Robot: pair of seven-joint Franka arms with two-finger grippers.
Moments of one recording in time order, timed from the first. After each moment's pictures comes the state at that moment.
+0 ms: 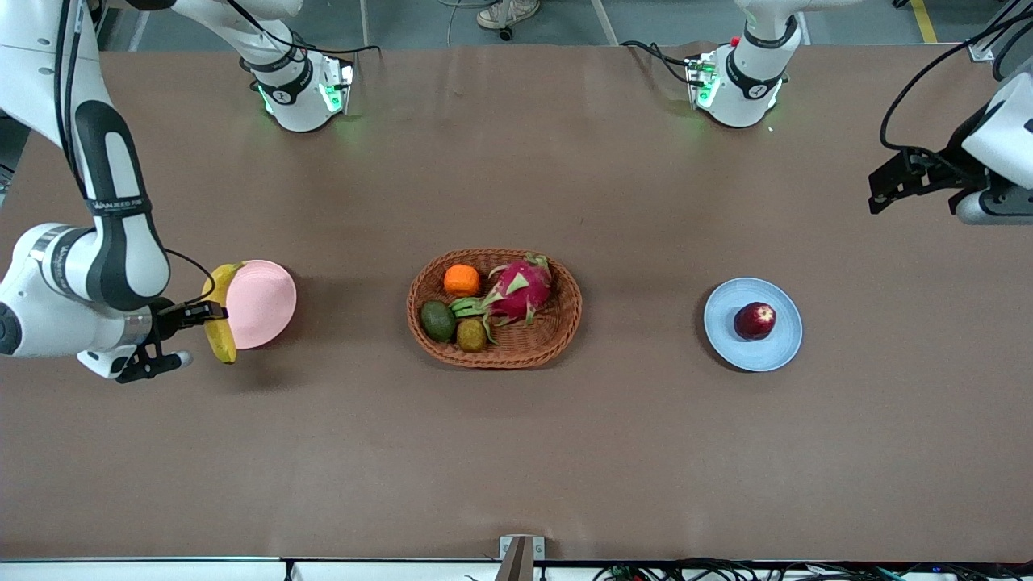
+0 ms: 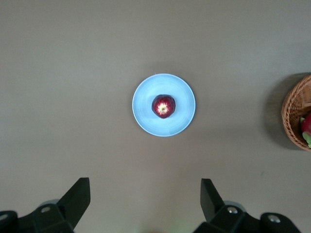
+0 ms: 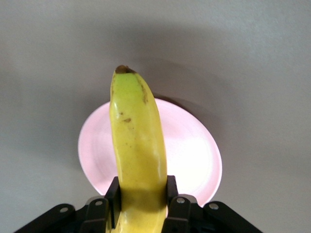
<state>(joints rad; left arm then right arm) -0.01 0.00 -0.11 -1.50 0.03 1.48 -0.07 -0.04 0.47 -0.12 -1.77 0.13 1.92 -0.46</state>
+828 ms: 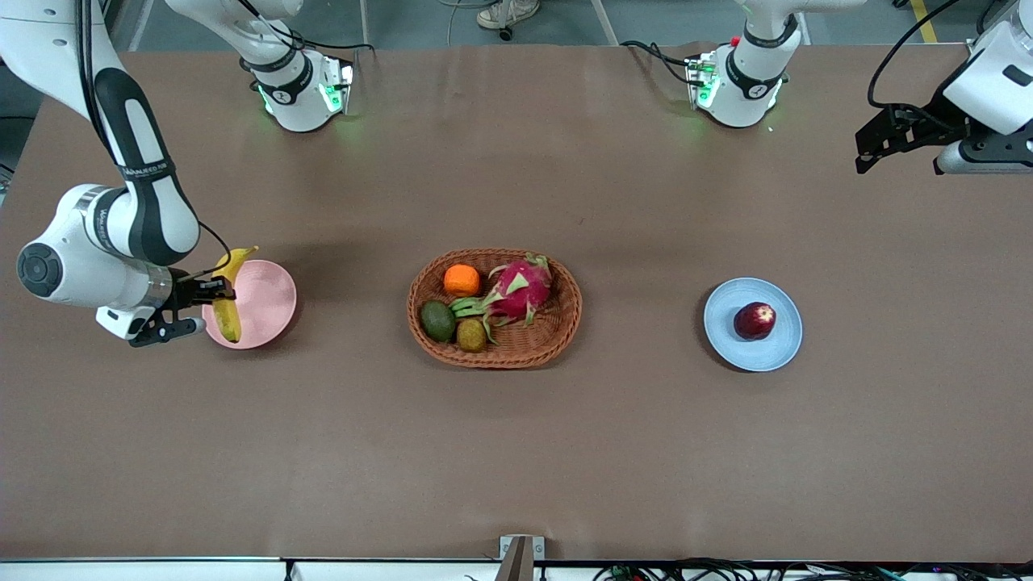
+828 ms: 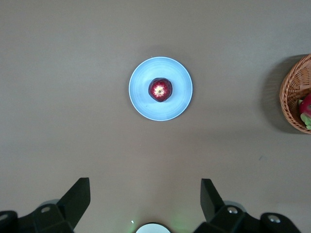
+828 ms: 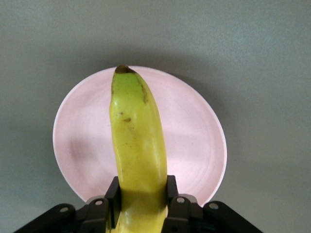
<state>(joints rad) -0.05 -0.12 -0.09 -1.63 0.02 1.49 -0.07 -0.04 0.36 -0.11 -2.06 0.11 2.19 -0.46</state>
